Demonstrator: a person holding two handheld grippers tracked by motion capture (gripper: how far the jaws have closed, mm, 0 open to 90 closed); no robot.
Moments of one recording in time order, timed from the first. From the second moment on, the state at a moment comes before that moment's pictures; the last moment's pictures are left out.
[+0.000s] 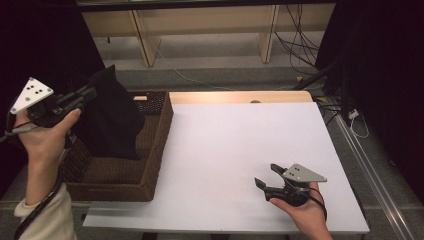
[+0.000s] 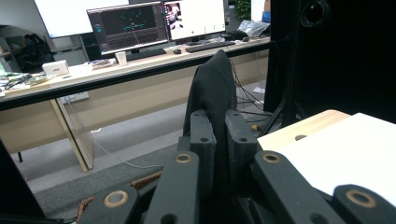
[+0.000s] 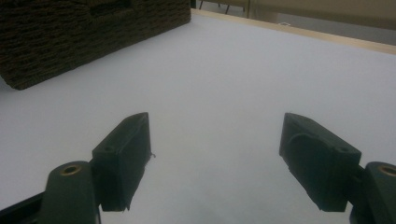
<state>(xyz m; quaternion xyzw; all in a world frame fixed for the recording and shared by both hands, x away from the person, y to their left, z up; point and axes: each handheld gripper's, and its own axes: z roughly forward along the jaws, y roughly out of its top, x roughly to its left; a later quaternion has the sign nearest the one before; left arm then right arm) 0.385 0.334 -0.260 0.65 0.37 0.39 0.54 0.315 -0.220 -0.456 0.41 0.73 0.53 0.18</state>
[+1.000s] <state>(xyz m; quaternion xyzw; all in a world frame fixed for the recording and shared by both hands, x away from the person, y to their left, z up) 0.386 0.340 -0.299 0.73 0.31 0.32 0.52 0.315 -0.222 -0.455 0.42 0.72 0.52 0.18</state>
